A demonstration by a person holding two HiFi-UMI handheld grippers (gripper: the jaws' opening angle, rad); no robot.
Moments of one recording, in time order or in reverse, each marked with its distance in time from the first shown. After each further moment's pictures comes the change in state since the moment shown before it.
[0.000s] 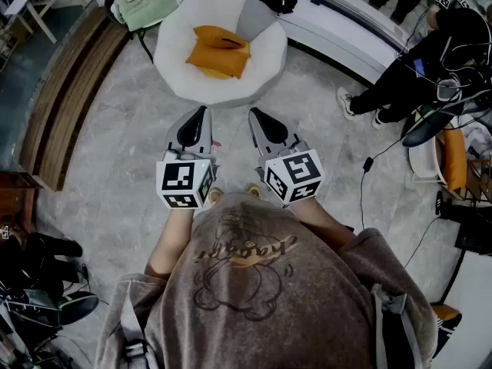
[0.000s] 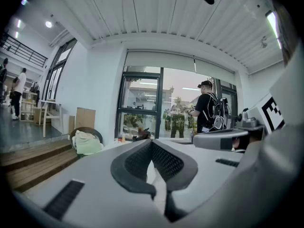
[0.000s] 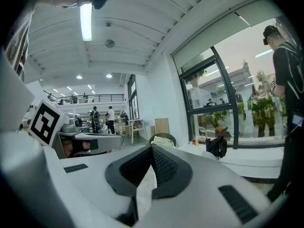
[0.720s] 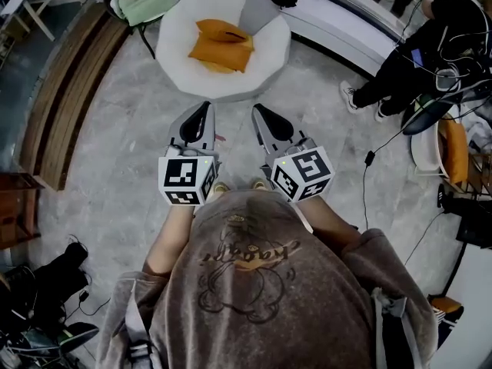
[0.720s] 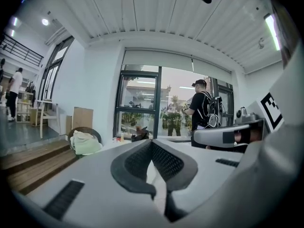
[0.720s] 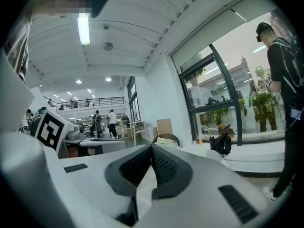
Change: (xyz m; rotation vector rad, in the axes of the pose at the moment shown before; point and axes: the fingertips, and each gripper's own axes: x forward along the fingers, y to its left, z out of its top) left arm -0.009 0.027 -0.007 0.020 0.025 -0.039; right arm 0.014 0.028 -0.001 0.061 -0.019 0.023
